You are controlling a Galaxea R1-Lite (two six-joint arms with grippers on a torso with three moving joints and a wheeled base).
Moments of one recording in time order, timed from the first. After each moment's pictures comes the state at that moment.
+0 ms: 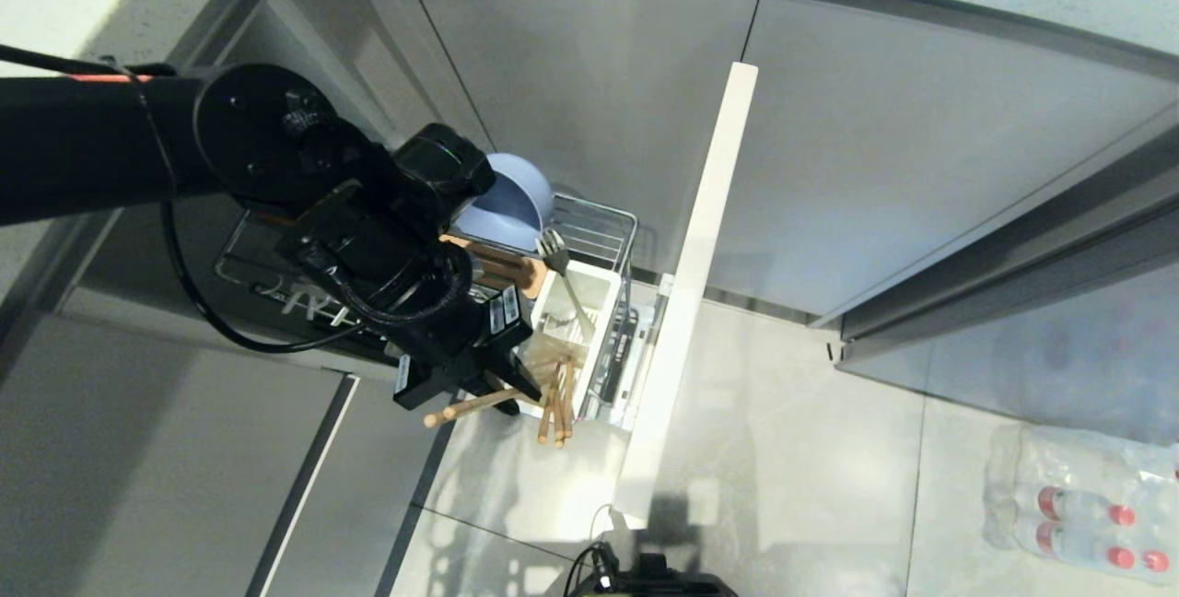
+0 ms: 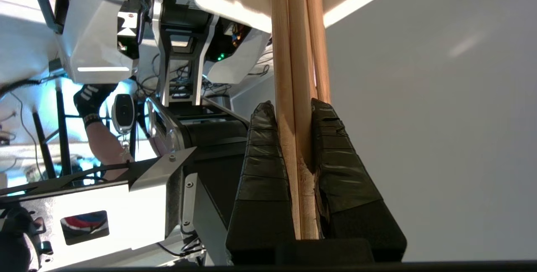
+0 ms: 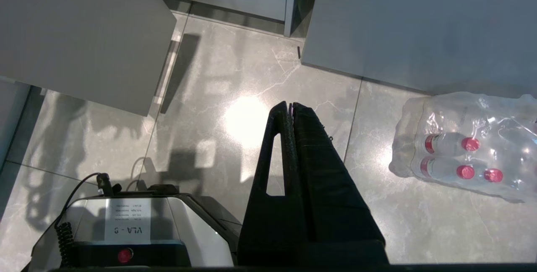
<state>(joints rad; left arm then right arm) -0.52 1.90 -1.77 1.04 -0.27 -0.77 0.00 0.00 0.00 0.00 -0.01 0.03</state>
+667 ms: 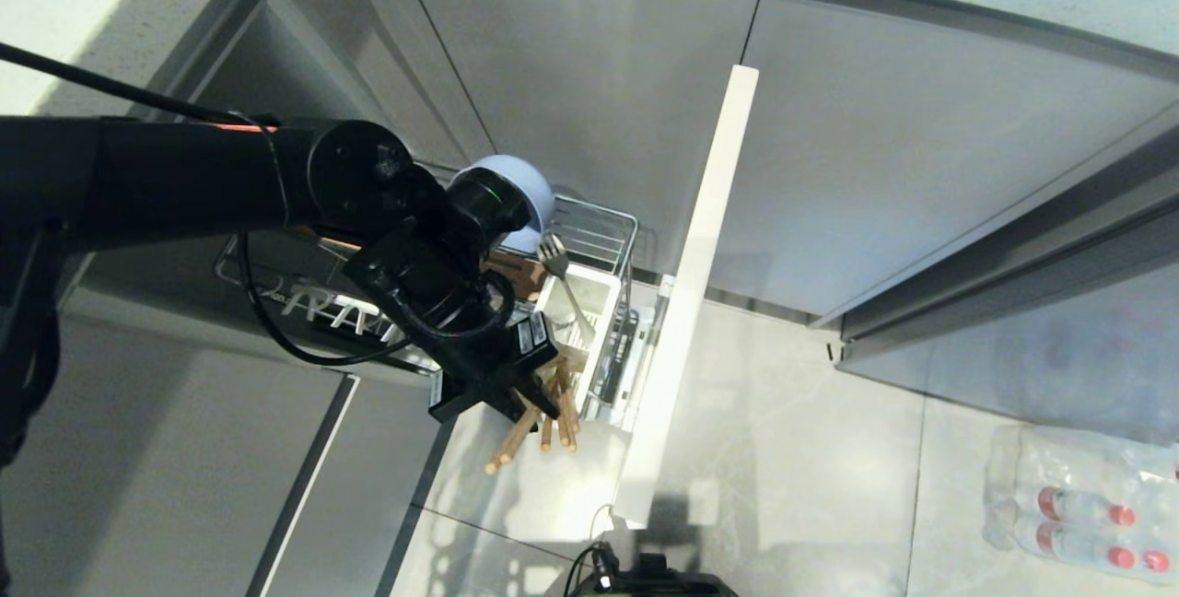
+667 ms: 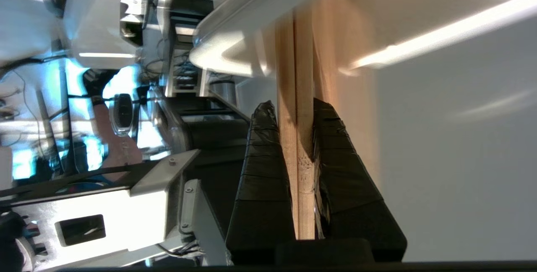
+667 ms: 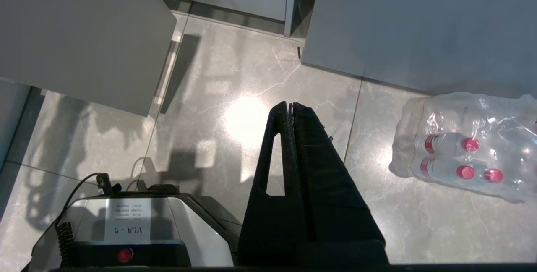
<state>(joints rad) -0.52 2.01 -1.79 1.04 -0.28 -0.78 0.00 0.00 0.00 0.00 -0.01 0.03</state>
